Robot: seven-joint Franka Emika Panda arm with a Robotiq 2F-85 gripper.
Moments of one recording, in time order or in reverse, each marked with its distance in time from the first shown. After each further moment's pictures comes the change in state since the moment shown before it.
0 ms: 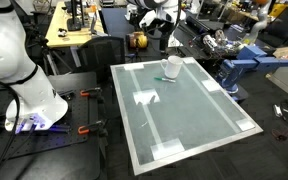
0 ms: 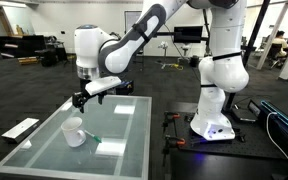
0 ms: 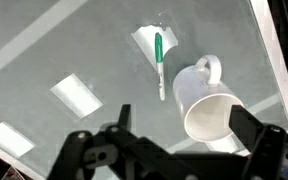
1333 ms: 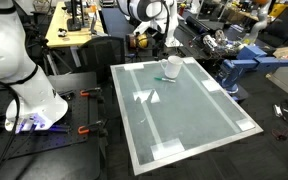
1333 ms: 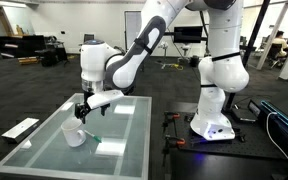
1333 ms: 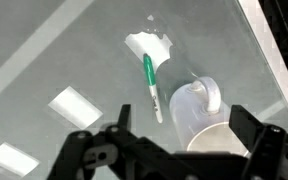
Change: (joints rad) arm 0.012 0.049 0.018 -0.079 0.003 0.158 0.146
